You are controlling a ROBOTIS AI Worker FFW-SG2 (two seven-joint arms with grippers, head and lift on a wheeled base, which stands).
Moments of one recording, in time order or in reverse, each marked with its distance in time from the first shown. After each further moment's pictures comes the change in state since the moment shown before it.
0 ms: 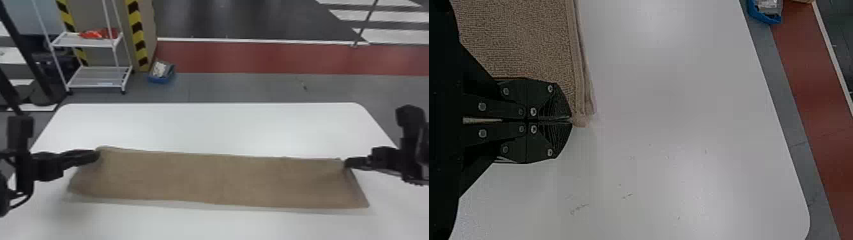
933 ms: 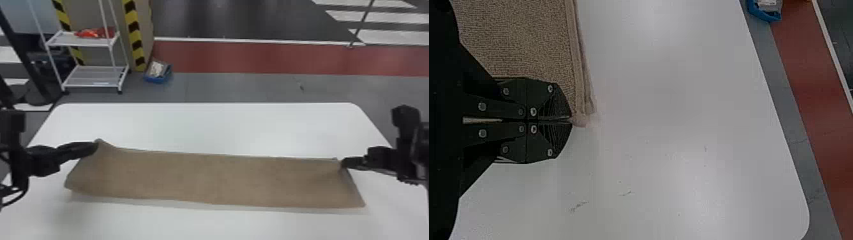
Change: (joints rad) left arm 0.014 -0.015 0.007 -0.078 0.035 0.003 -0.020; right arm 0.000 0.001 -0.003 0.000 0.009 0.006 0.001
